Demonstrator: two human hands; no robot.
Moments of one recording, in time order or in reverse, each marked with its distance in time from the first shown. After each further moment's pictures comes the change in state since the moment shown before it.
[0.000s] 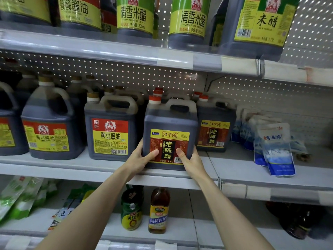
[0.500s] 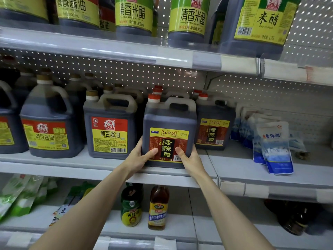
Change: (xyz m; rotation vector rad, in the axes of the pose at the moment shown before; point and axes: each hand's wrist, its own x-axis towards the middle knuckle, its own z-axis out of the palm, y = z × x) left_hand -0.001 0.002 -0.001 0.032 -0.002 -0.004; right_hand 0.000 -0.002 -0.001 -0.035 -0.007 0.016
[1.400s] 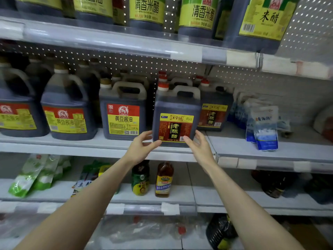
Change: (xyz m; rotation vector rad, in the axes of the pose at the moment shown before) left_hand -0.068 0.038 -0.022 0.168 0.026 -0.076; right_hand -0.070 -0.044 -0.001 0.025 0.071 0.056
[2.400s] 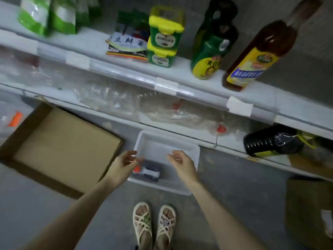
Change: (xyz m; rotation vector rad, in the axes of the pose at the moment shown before) left_hand -0.303 -0.382 -0.021 -0.056 0.033 -0.870; right_hand -0.251 0.336 0.228 -0.223 -0.478 0.694
